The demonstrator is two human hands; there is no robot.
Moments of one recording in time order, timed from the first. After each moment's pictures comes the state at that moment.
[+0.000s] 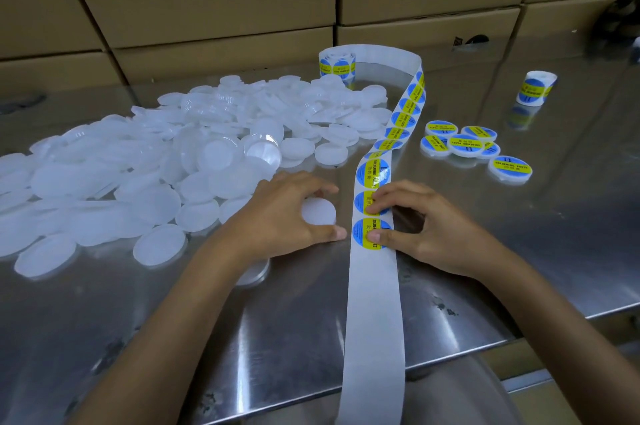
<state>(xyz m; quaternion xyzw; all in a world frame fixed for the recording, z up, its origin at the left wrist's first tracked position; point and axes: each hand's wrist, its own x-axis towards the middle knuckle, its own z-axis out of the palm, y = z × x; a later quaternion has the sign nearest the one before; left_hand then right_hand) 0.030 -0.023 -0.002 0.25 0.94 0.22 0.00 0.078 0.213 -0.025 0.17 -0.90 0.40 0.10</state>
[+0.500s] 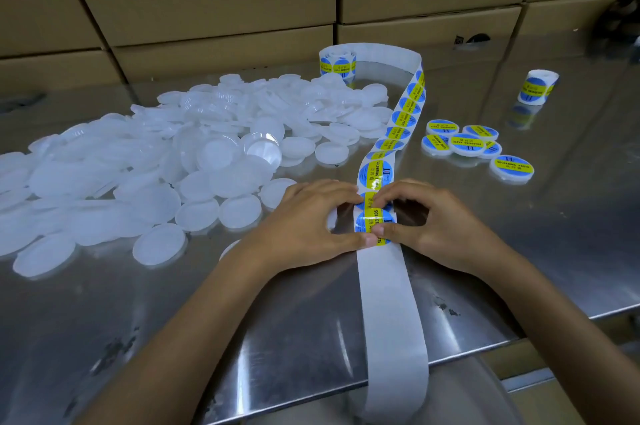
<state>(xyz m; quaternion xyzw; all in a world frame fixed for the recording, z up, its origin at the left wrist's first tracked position) 0.033 0.001 -0.020 0.33 0.91 0.25 -0.03 0.081 0.211 -0.018 0.15 -0.88 0.44 0.10</state>
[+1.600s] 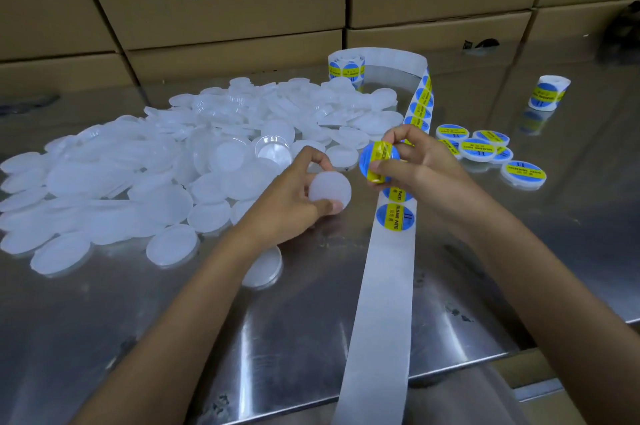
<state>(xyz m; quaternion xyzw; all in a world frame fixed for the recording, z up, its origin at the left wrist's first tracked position) 0.026 -0.021 0.007 0.17 0.85 0.49 0.06 0.047 0.179 0.029 0.05 -0.71 0.70 0.03</state>
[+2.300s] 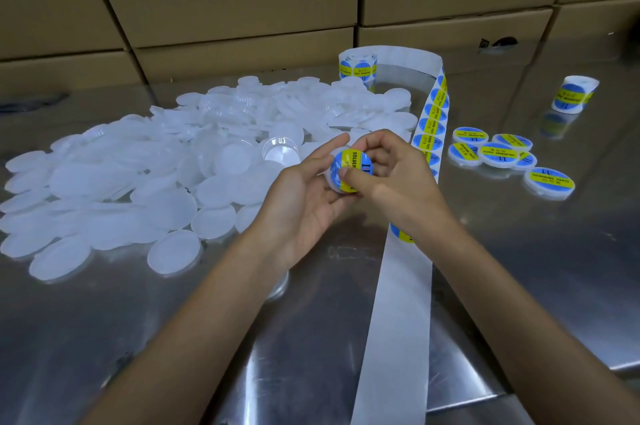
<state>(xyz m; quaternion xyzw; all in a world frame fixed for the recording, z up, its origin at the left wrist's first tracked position) 0.020 -0.003 0.012 0.06 0.45 0.87 0.19 0.031 0.131 0.012 0.07 -0.74 0.66 0.13</state>
